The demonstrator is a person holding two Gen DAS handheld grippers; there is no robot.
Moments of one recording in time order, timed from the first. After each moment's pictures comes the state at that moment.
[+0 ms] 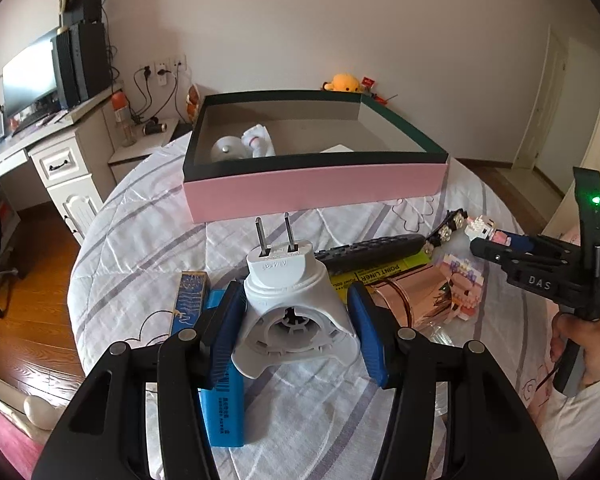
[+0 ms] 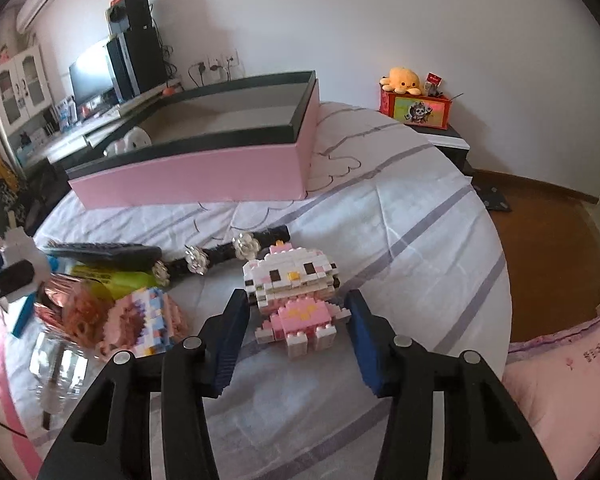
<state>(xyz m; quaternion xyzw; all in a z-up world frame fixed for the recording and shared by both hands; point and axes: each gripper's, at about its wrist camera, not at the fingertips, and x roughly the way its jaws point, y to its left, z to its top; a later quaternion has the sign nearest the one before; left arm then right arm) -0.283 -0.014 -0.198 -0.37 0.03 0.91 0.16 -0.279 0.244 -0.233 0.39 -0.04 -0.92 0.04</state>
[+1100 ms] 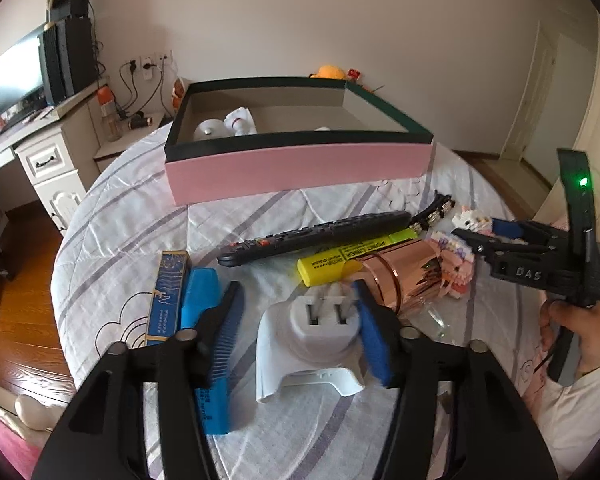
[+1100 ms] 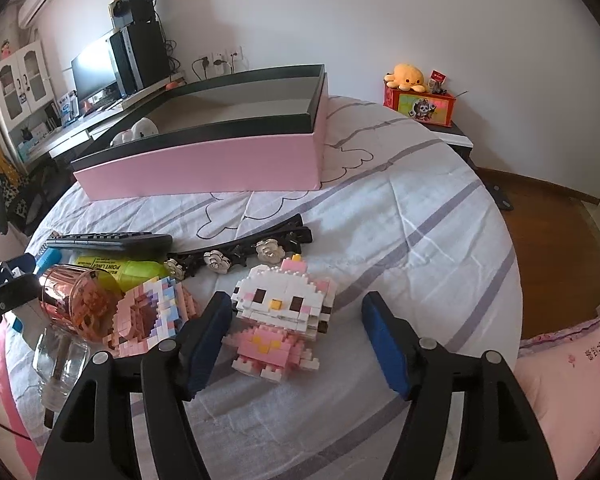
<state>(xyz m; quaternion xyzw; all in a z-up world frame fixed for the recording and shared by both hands) -0.276 -0.007 -0.215 -0.38 0.04 0.91 0.18 -0.279 0.232 -0.239 0.40 -0.03 -0.91 0.04</state>
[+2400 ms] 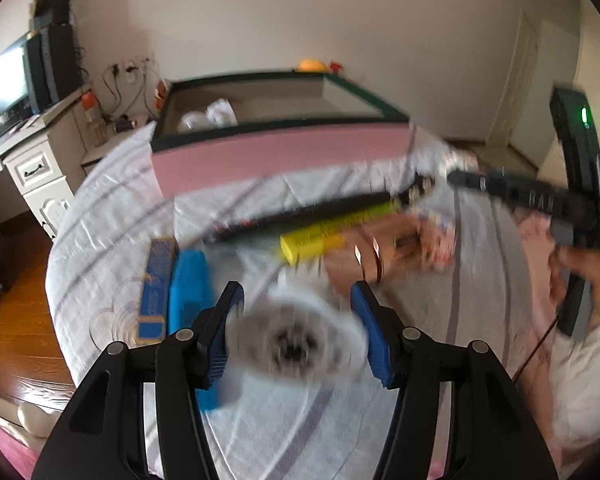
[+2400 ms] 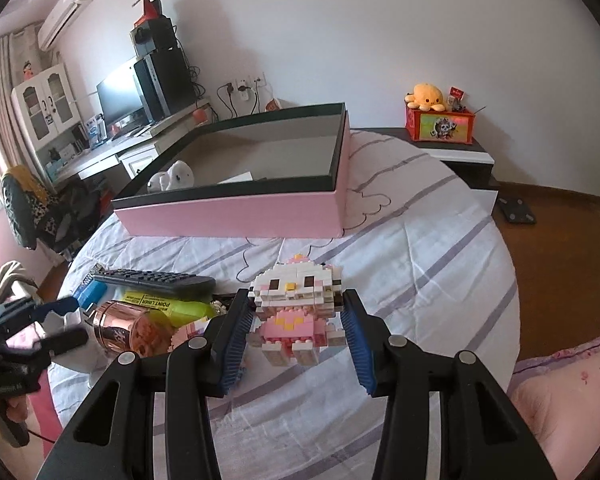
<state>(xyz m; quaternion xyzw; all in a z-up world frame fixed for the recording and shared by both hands) -0.259 -0.007 -0.225 -0.39 0.06 0.89 0.21 -0.275 0.236 -0.208 0.36 -0.06 -0.92 0.09</state>
